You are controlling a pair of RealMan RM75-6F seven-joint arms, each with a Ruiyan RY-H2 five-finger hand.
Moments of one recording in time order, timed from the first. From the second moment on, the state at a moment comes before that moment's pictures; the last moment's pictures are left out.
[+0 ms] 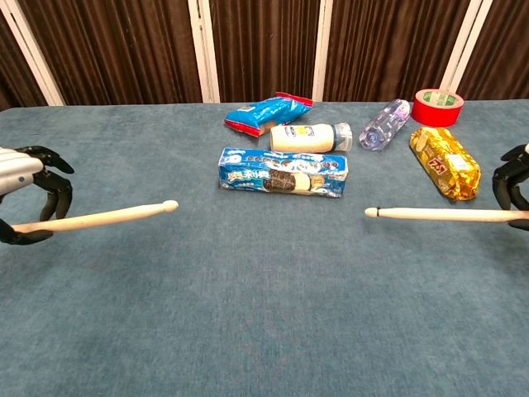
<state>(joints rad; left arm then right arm) -0.51 -1.41 0.01 -1.36 1.40 1.07 0.24 0.54 -1.35 -0.04 -1.08 -1.61 1.06 0.39</state>
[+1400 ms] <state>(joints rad) -0.53 -1.46 -0.01 -1.34 1.39 1.02 0.29 0.52 -1.15 0.05 -1.39 -1.37 0.91 0.30</state>
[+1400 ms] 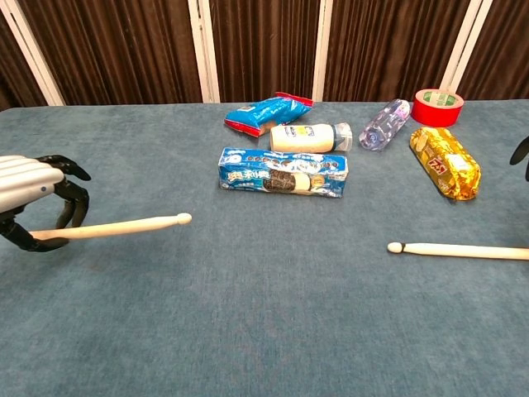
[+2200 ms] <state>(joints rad) -0.55 -1.38 -0.05 -1.56 1.19 1.00 0.58 0.49 -1.09 0.07 -1.45 -1.36 0.96 0.26</state>
